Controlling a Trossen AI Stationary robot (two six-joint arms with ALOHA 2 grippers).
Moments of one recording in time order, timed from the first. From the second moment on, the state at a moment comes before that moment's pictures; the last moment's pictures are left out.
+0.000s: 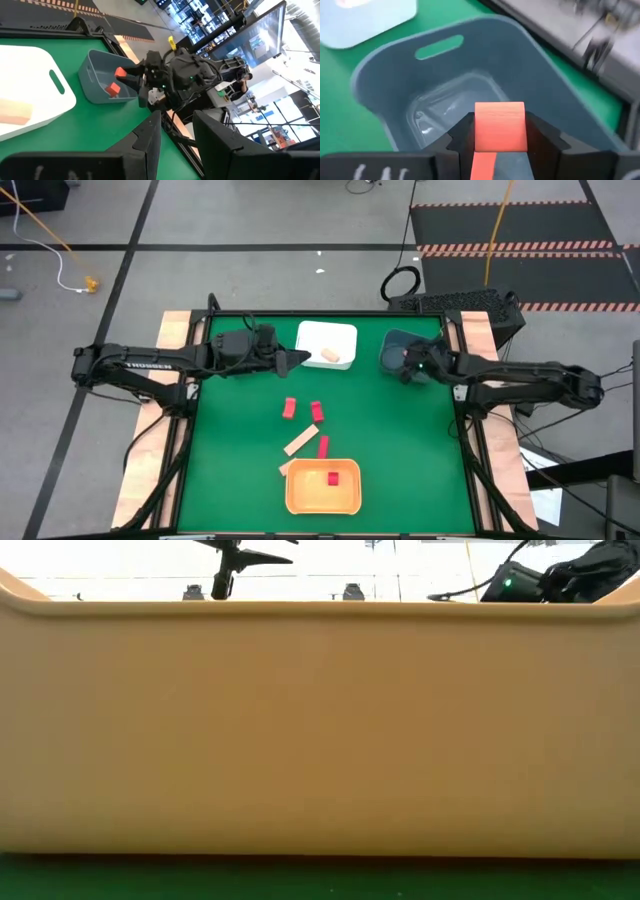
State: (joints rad) left arm 0.07 1.19 0.93 0.09 -0.14 -0.91; right arm -0.37 0.95 0.42 -0.39 0.52 0.33
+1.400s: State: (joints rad) left arm -0.07 1.43 0.93 -0.26 -0.16 -1.05; right arm -0.45 0.92 0.42 -0.35 0.19 0.67
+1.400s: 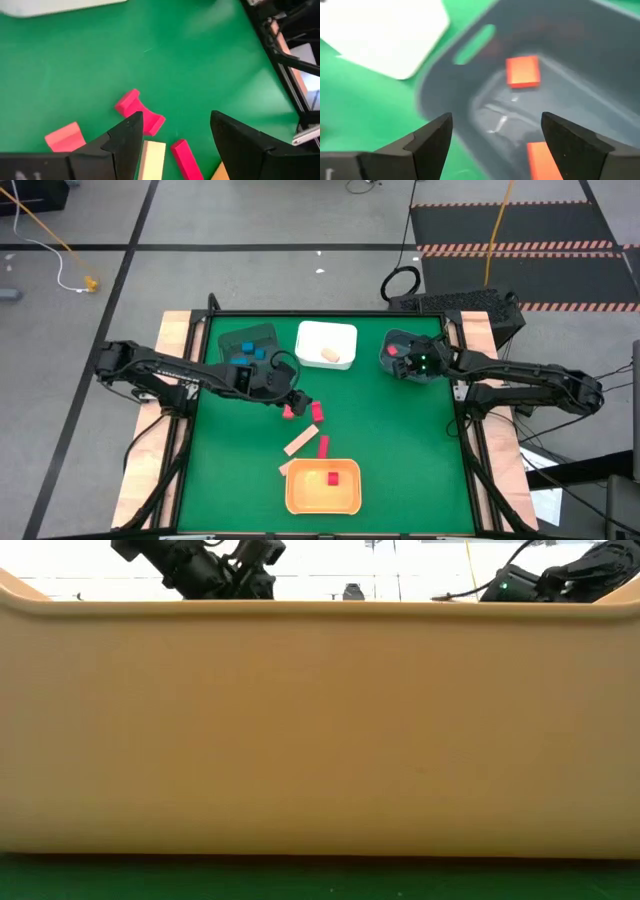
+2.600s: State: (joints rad) left arm -0.20 1.73 0.93 -0.49 -0.30 -1.40; right arm -0.45 0.74 0.42 -0.21 0.05 0.58
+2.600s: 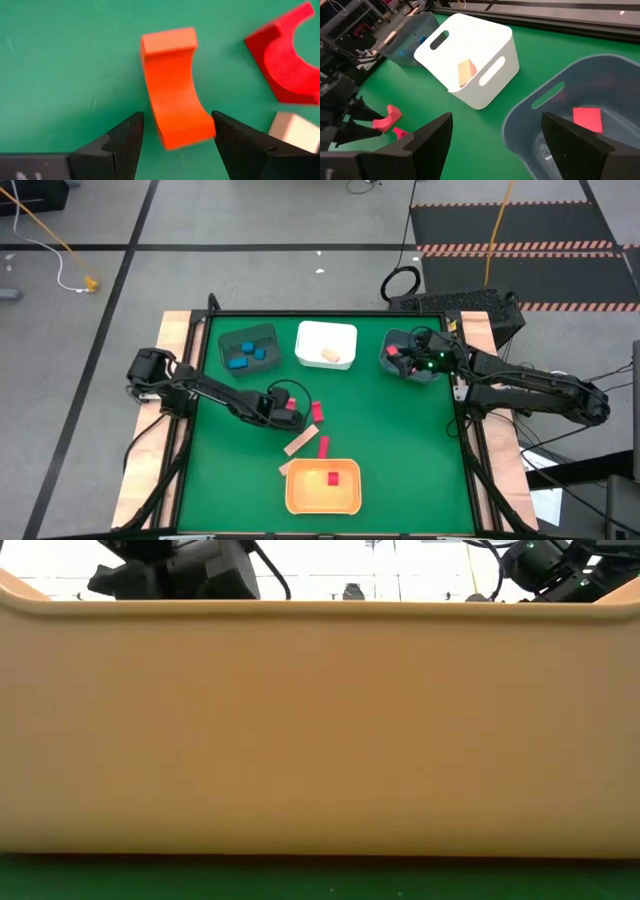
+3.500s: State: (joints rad) left arm -0.12 1.73 0.93 -0.52 -0.21 -1.36; right arm -0.45 0.74 0.42 -0.20 0.04 0.57
